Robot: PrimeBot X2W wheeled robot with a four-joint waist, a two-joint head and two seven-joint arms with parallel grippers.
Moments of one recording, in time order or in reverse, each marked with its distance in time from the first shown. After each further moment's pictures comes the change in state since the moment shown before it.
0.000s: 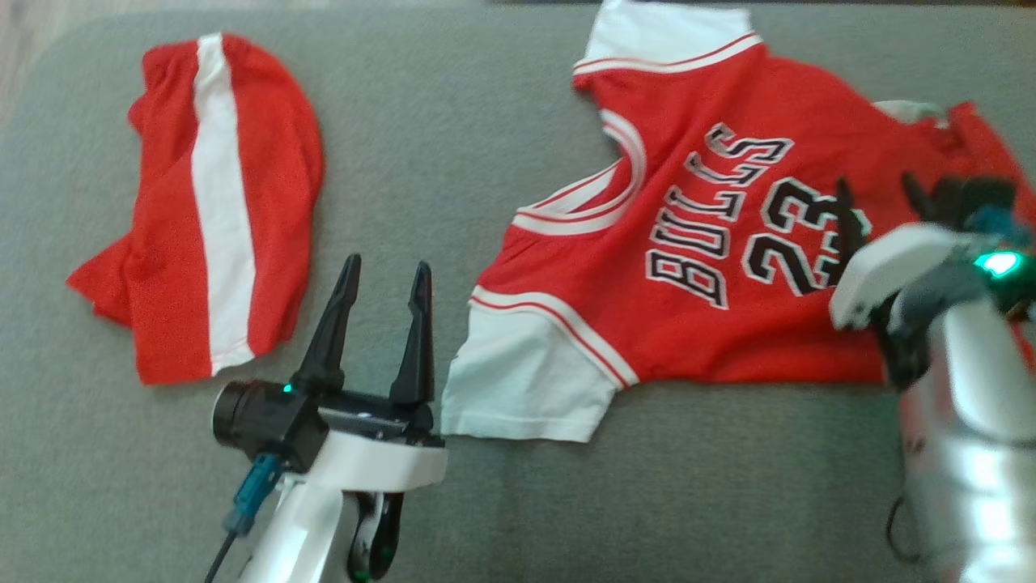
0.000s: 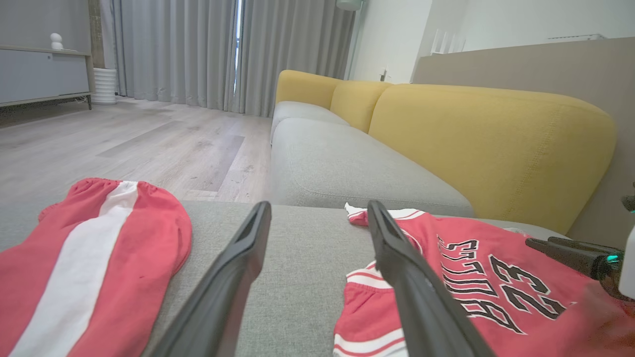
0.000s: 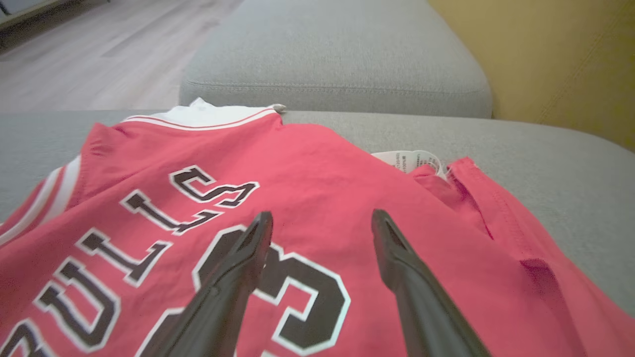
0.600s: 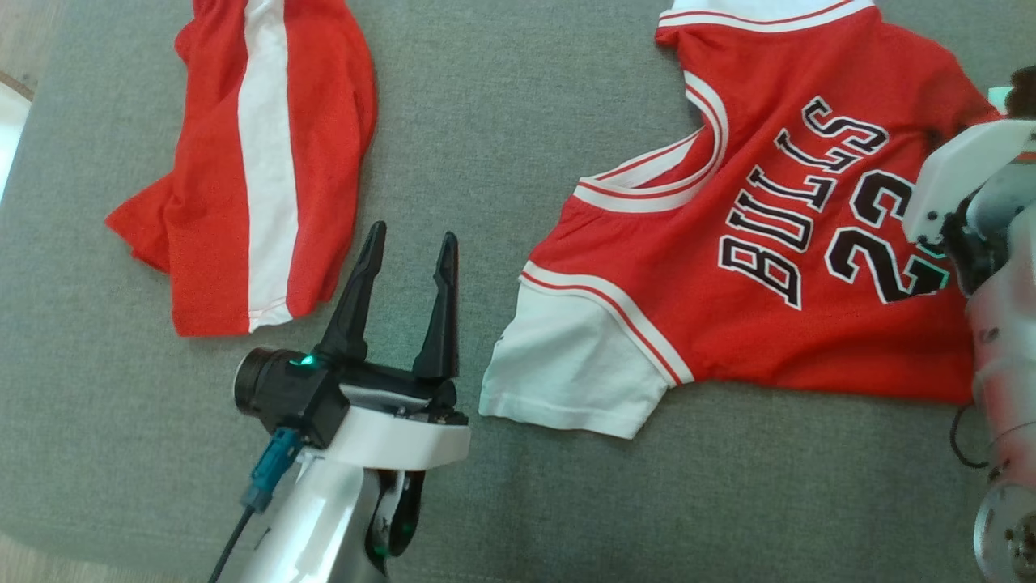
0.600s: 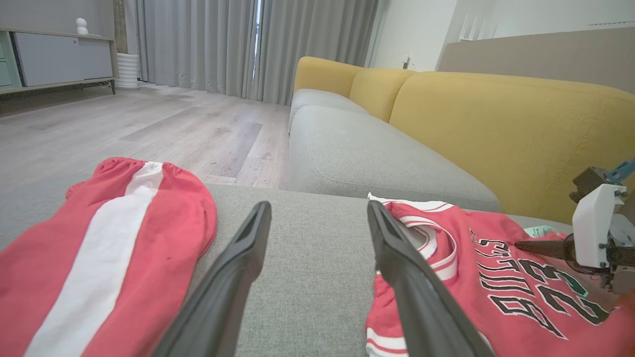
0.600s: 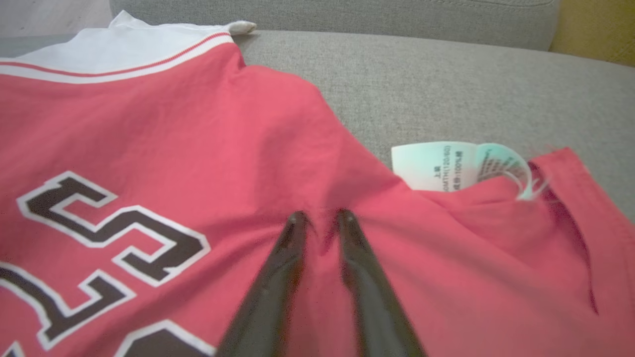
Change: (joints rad) left arm -0.073 -0.001 -0.064 -0.001 -0.039 0.022 0.000; right arm -0.328 -0.119 -0.105 0.371 -0.089 0.000 0.185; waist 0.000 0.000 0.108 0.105
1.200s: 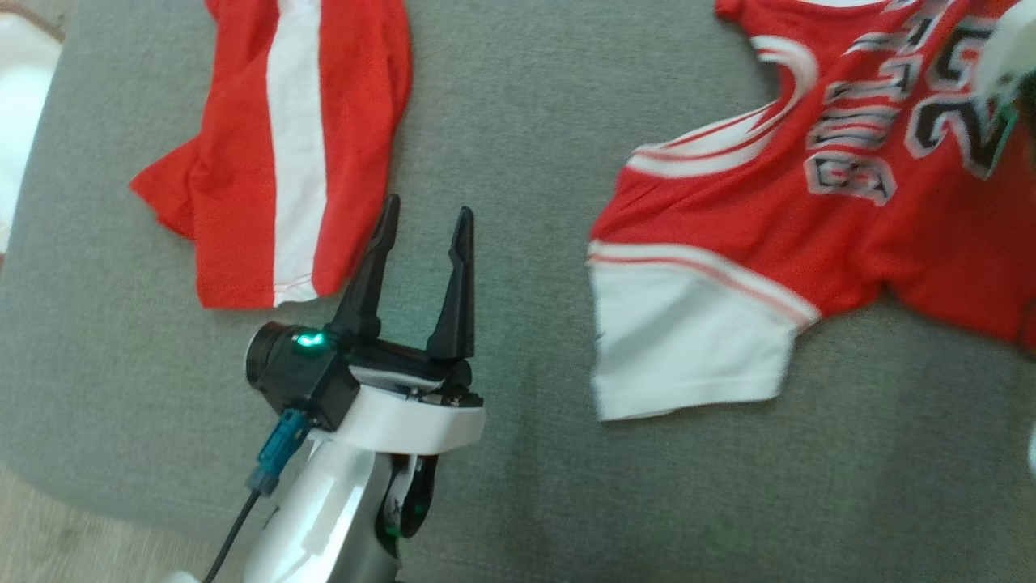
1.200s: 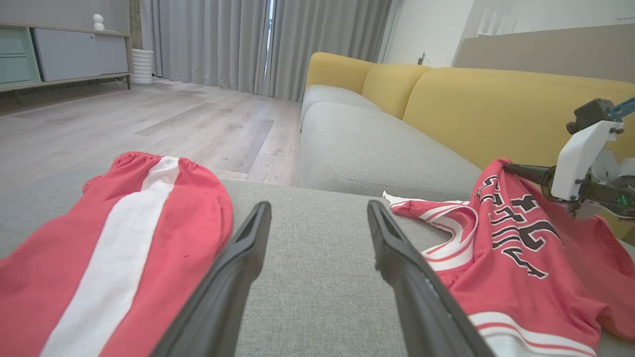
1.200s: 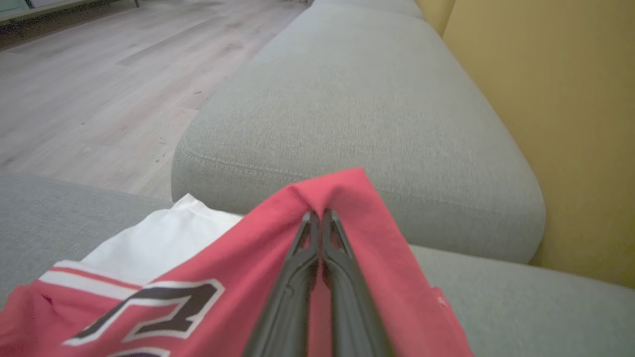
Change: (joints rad) left arm -0.048 -0.001 -0.039 -0.018 -0.027 0.015 0.000; right arm -0.231 -0.066 0.064 0.044 -0.061 0.000 -0.269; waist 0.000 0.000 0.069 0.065
